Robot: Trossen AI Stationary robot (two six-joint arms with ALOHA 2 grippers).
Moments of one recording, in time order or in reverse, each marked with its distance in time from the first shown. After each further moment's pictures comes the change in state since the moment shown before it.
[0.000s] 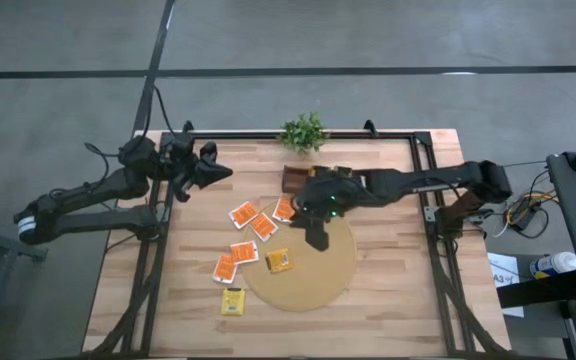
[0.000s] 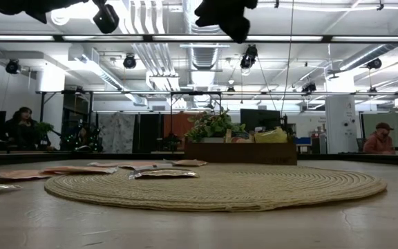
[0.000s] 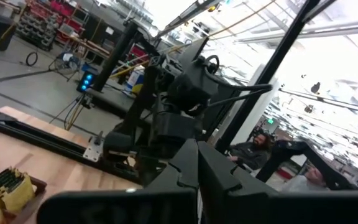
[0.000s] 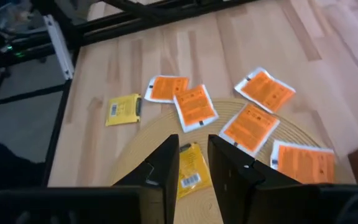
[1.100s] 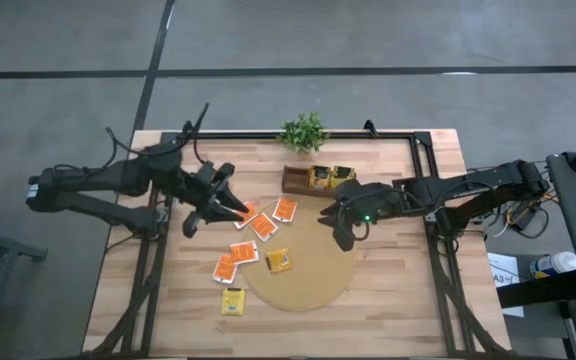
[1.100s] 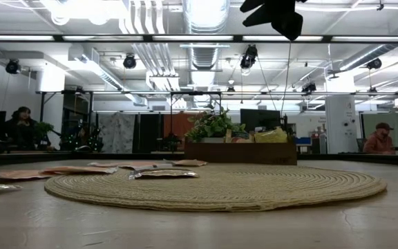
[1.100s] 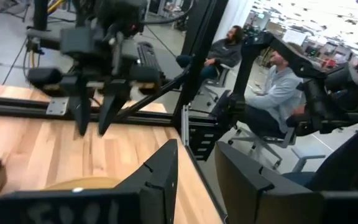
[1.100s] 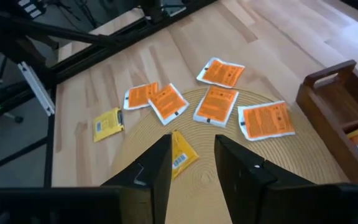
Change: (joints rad) left arm -0.397 0.226 0.404 -0.545 -0.143 0.384; right arm 0.109 -0.313 -0.290 0.034 0.286 0.289
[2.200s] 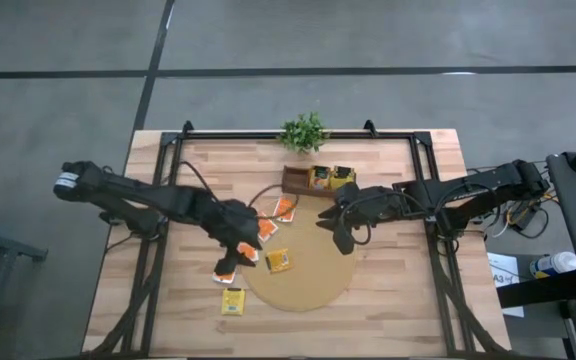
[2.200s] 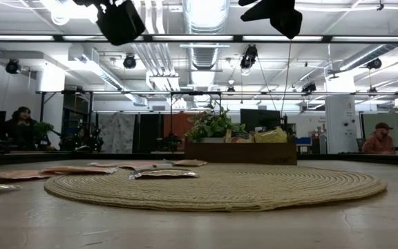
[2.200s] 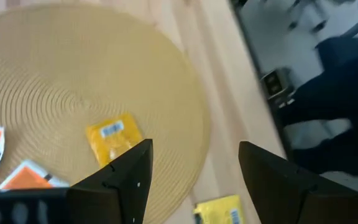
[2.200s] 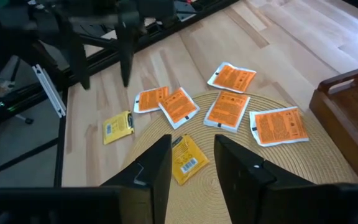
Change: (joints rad) left arm -0.230 0.367 0.062 -0.373 -0.180 0.080; right arm 0.024 0.000 -0.020 0.058 0.007 -0.001
